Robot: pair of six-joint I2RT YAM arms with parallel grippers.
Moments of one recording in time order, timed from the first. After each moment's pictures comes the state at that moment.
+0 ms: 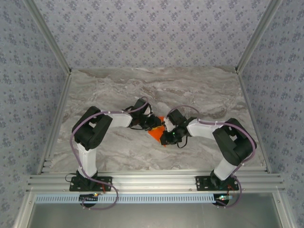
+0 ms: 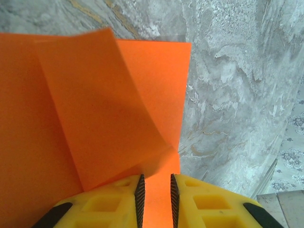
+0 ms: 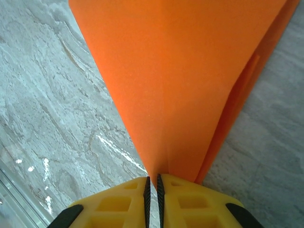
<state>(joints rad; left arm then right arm) -0.66 1.97 1.05 0.00 0.54 -0.92 0.65 1.65 0.79 -0.36 -0.48 0.42</state>
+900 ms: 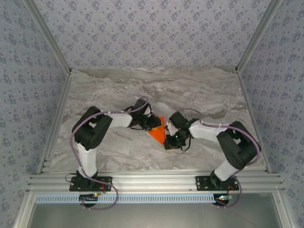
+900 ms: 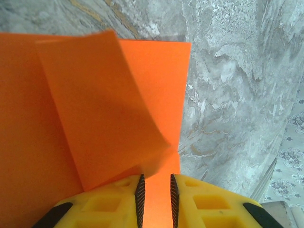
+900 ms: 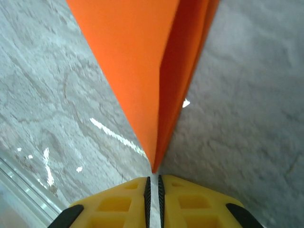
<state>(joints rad) -0.66 1.97 1.05 0.00 0.54 -0.92 0.65 1.58 0.75 -0.49 -0.49 0.41</state>
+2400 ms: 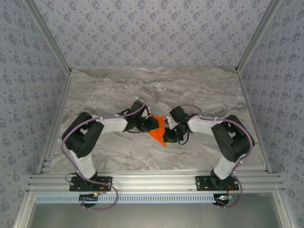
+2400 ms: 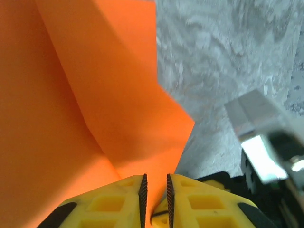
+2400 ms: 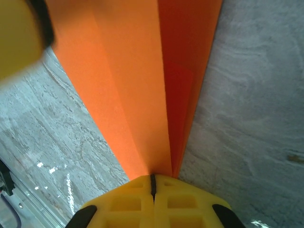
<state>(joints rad) -0.70 1.81 0.92 0.03 0.51 -0.90 0.58 1.71 0.84 -0.42 -0.52 0.45</state>
